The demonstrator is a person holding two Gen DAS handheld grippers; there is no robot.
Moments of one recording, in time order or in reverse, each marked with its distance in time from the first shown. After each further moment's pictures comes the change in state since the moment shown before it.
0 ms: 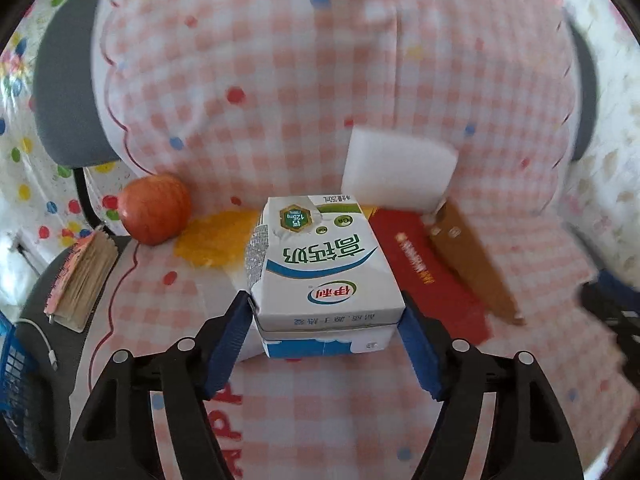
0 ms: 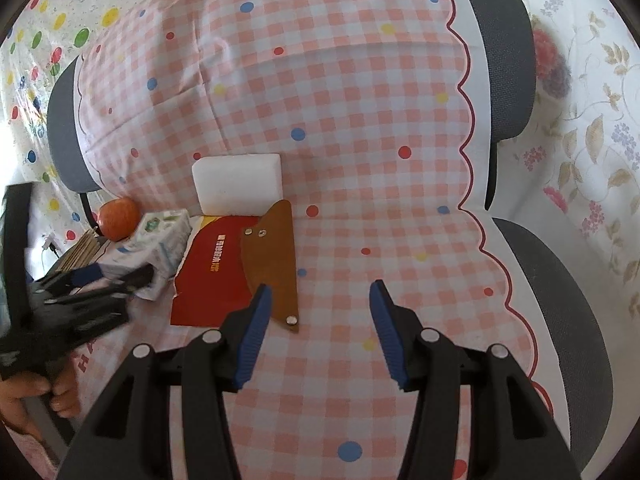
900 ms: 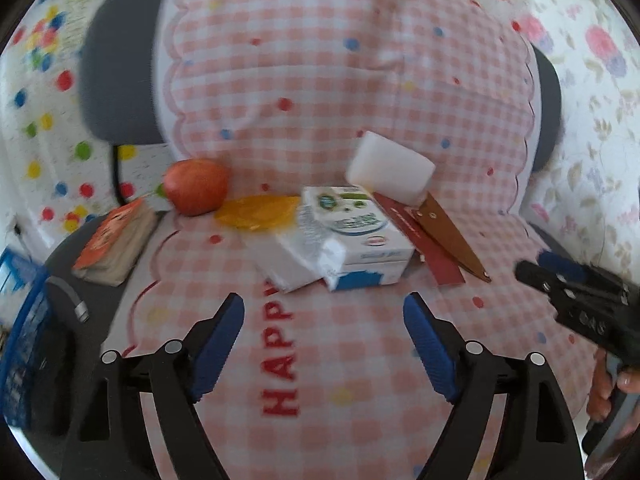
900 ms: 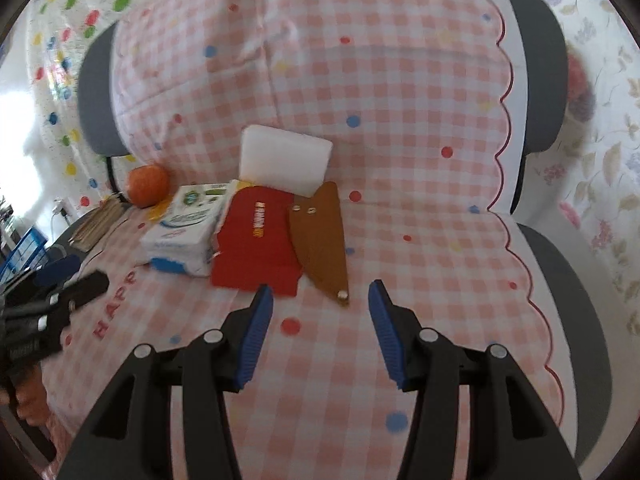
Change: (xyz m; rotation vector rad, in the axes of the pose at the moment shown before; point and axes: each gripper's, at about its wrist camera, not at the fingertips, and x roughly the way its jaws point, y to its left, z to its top) left arm -0.050 0.027 -0.040 0.005 -0.035 -0.068; right arm 0.000 0.036 -0.014 -0.087 0.033 0.022
